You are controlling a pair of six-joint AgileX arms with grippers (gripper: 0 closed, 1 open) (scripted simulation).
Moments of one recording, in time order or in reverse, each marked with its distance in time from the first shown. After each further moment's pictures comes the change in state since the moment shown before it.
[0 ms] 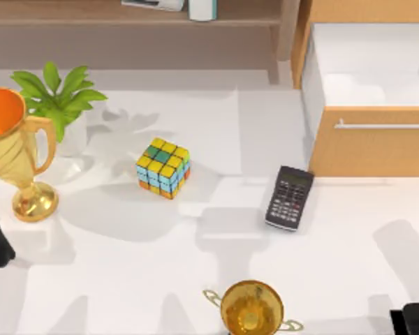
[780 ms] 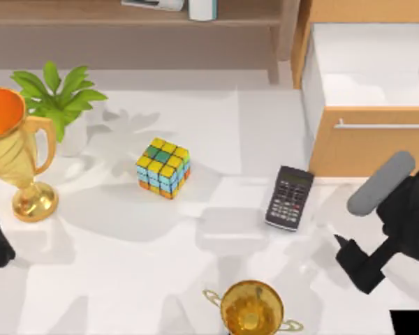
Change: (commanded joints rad) left arm 0.000 0.000 0.000 0.000 0.000 0.000; right arm 0.064 0.249 -0.050 0.963 -0.023 -0.689
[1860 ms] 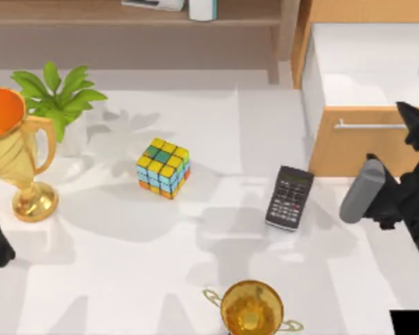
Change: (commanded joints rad) left arm 0.000 0.000 0.000 0.000 0.000 0.000; right arm -0.061 0.556 -0.149 1.410 0.243 -1.025
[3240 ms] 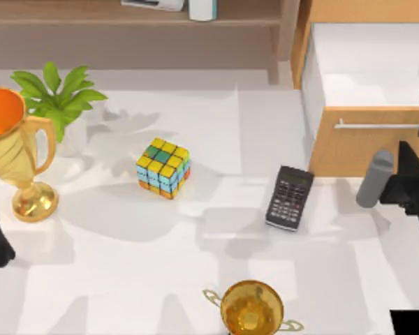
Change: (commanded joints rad) left arm 0.000 0.000 0.000 0.000 0.000 0.000; right arm -0.087 0.154 0.061 0.150 0.078 -0.168
